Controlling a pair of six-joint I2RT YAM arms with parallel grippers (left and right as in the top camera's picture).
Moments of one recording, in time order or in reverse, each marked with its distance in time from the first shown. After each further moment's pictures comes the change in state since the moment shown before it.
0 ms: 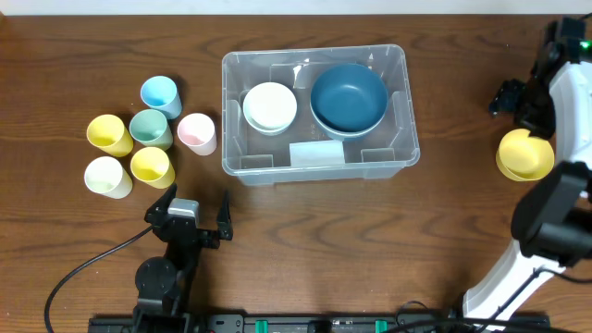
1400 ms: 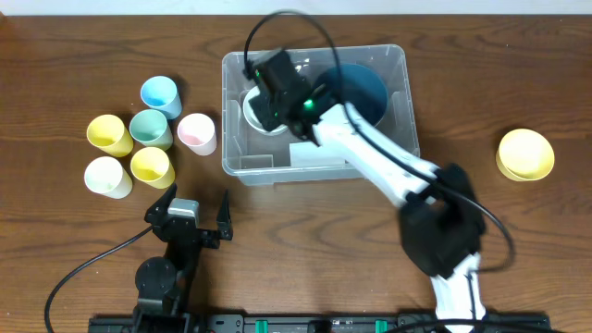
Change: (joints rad) left arm 0.000 0.000 0.000 0.000 0.000 0.000; right arm 0.968 0.016 -0.031 0.687 -0.061 -0.256
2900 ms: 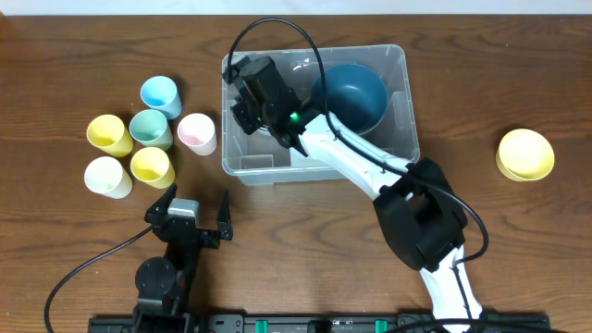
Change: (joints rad) left arm 0.000 0.000 0.000 0.000 0.000 0.000; right arm 0.043 0.151 -0.045 0.323 -0.097 0.003
